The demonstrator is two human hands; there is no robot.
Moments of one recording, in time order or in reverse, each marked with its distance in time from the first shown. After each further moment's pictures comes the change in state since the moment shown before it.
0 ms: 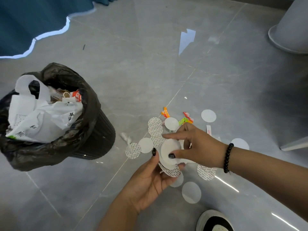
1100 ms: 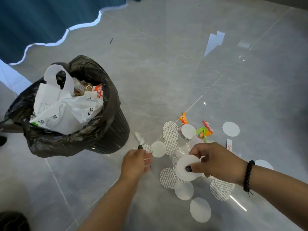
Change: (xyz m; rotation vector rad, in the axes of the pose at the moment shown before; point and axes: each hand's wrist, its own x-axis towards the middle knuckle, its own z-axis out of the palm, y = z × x) left_hand 0.035 0.038 -0.034 0.402 0.825 0.133; right_hand 0.019 0.013 -0.004 0.154 -0.183 0.229
